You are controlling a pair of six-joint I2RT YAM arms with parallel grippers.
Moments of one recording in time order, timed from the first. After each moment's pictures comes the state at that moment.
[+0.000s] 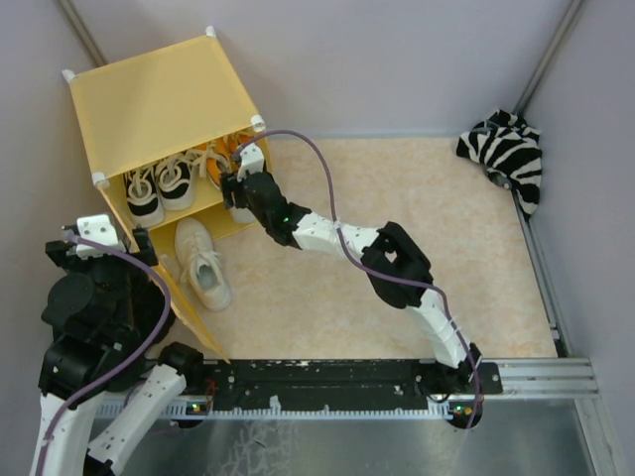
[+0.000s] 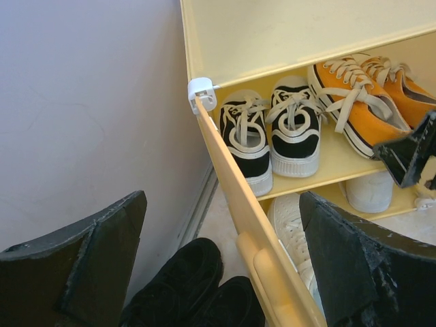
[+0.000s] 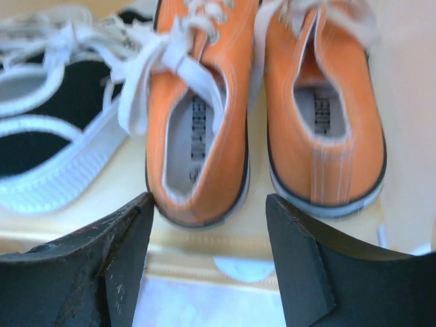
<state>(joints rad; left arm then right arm) -0.41 0.41 1.04 -0.56 -0.73 0.24 0.96 2.29 1.91 0.30 0.35 0.20</state>
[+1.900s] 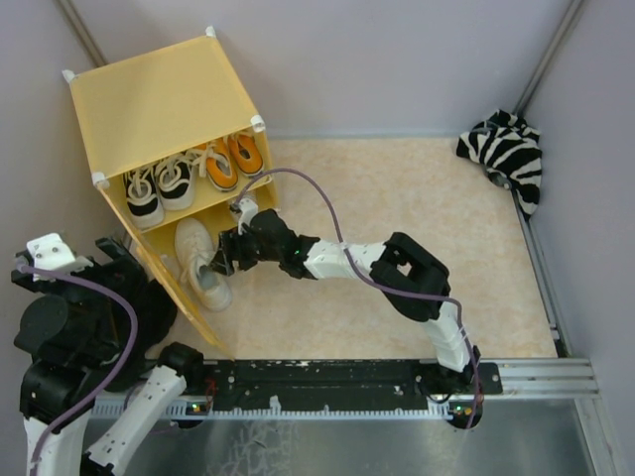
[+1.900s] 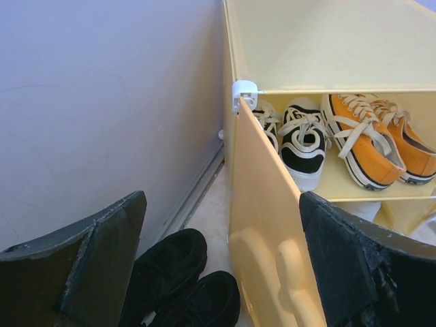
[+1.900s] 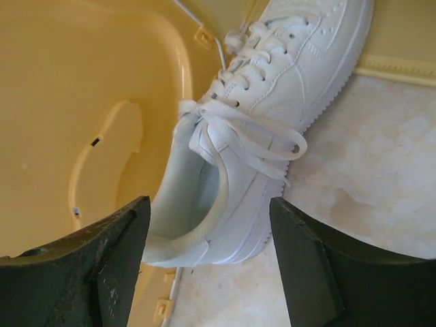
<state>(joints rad) -0.41 0.36 1.12 -0.64 -0.83 0.05 1.04 2.06 1.44 0.31 -0.23 0.58</state>
